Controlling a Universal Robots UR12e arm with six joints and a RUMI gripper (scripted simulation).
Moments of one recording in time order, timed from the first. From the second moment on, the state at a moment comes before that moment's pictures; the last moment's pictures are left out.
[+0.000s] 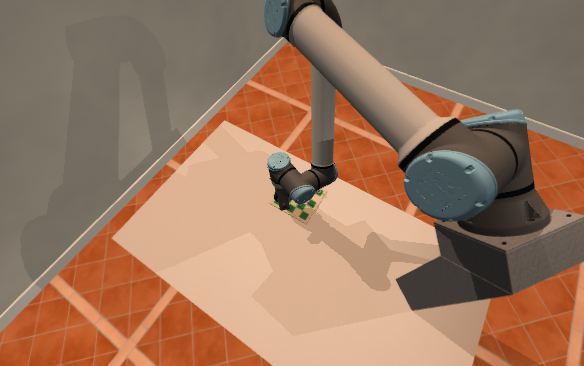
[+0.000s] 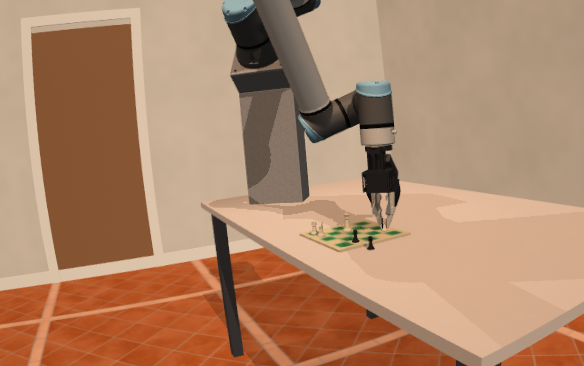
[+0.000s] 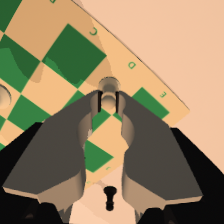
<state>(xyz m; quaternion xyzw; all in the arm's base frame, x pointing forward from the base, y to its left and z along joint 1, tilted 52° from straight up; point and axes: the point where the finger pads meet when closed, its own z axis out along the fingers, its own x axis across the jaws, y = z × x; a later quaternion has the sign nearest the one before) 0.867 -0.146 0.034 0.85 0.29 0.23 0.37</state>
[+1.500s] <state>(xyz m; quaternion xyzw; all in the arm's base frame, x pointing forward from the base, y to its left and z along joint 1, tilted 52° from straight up) 0.808 -0.096 0.096 0.85 0.29 0.23 0.37</state>
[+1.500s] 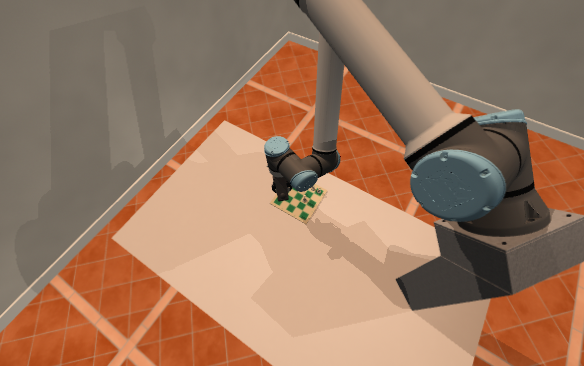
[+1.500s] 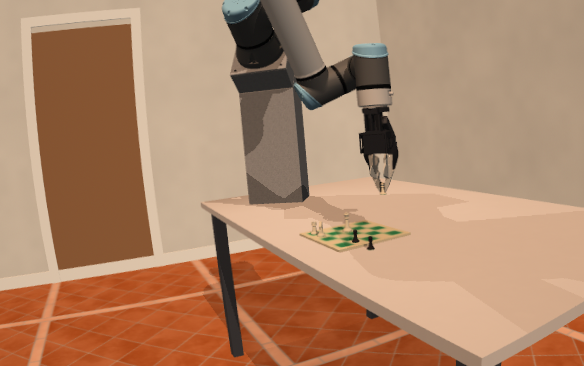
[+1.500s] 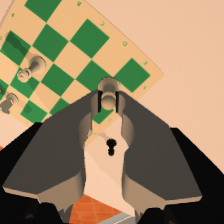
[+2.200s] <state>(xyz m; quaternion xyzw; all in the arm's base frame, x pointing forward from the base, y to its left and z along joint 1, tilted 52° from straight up) 0.772 -0.165 0.117 0.90 0.09 0.30 0.32</state>
